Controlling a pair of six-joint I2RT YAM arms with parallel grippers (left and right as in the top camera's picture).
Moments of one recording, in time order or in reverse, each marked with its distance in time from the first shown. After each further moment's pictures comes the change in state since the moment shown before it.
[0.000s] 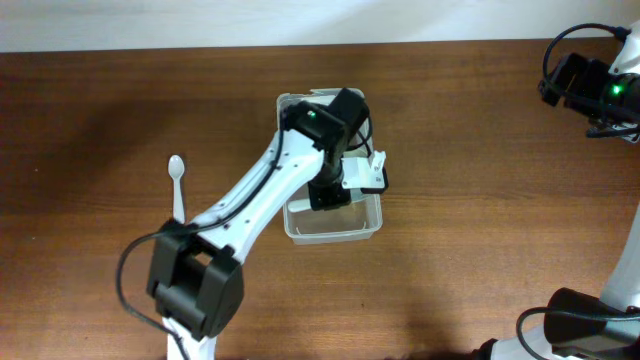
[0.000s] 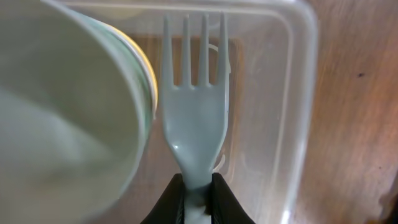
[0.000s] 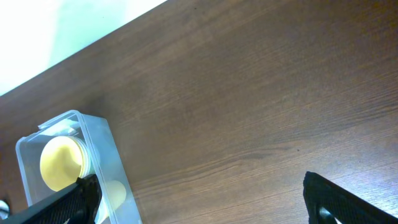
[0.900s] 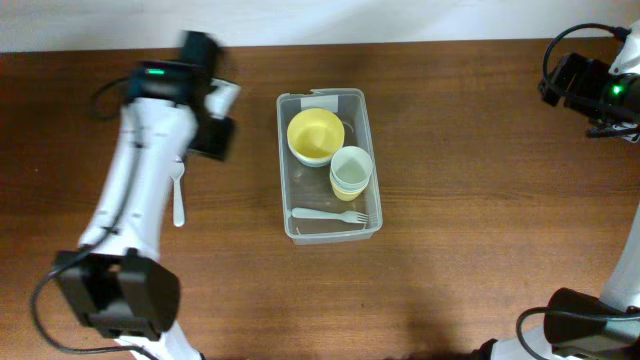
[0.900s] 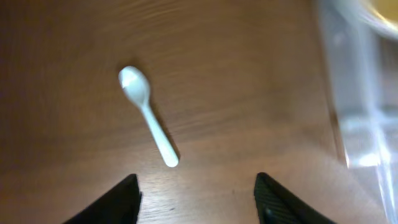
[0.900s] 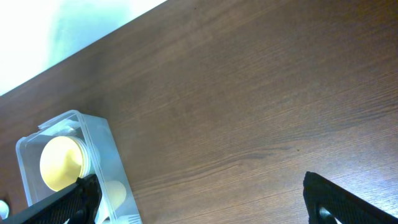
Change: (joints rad) left arm 0.530 -0.143 0.084 -0.087 -0.246 -0.727; right arm 0.000 0.000 0.000 0.000 0.000 -0.001
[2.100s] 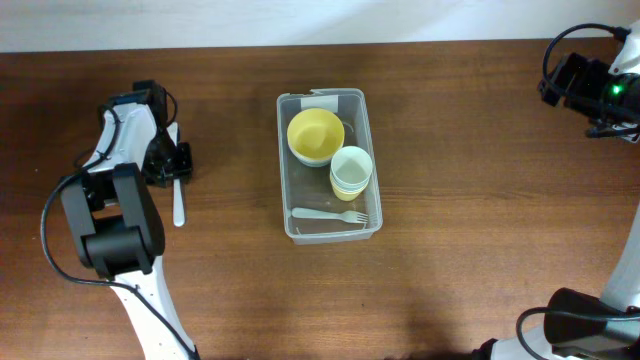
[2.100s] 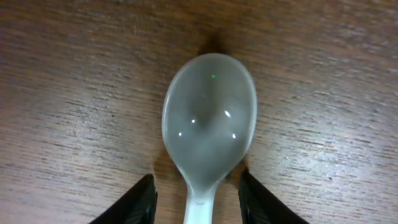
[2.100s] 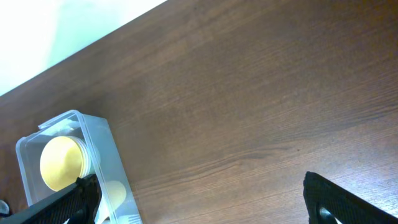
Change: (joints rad) left arm 0.246 0.398 -0.134 0.248 0.036 -0.177; right arm 0.000 0.000 0.000 0.000 0.000 0.001
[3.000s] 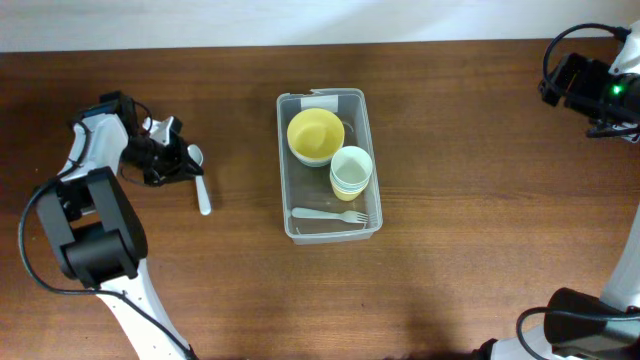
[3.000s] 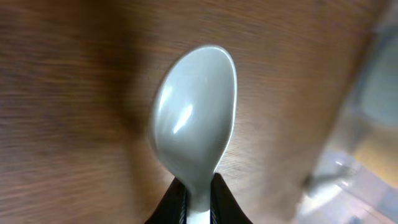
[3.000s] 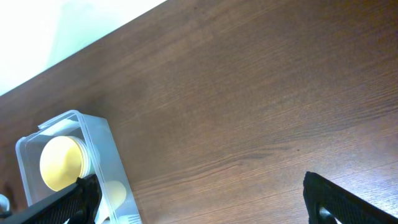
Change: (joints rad) left arm 0.116 -0.032 -0.046 0.023 0.621 0.145; right arm 0.000 0.000 0.000 0.000 0.000 0.000
